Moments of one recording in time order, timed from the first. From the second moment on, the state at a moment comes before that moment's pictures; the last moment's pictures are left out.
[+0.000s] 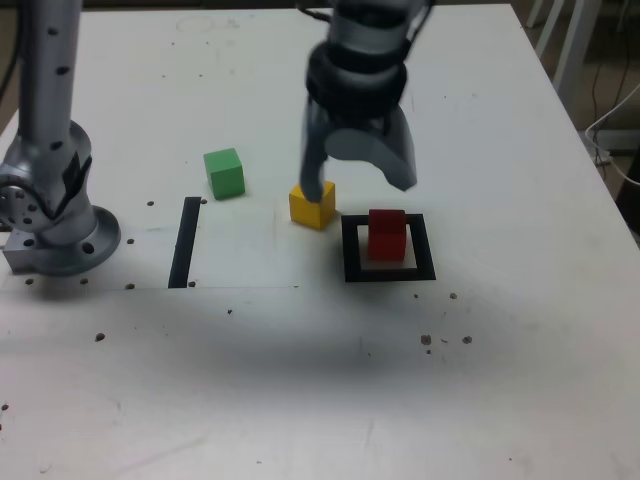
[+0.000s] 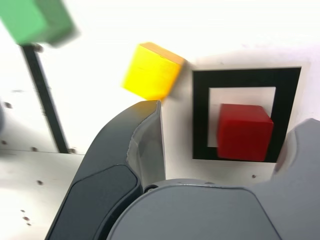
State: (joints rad) arm -0.10 1.93 -1.48 1.30 0.16 -0.10
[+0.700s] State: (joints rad) arm 0.00 1.85 -1.25 1.19 0.17 0.24
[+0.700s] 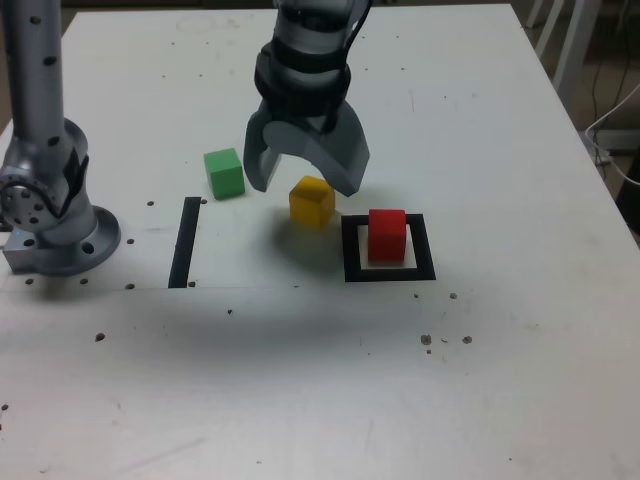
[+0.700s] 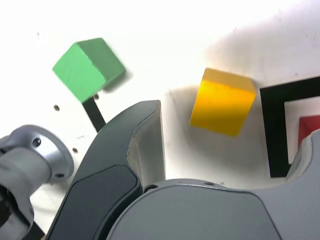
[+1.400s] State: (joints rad) arm 0.02 1.96 -1.22 1.11 0.15 0.25
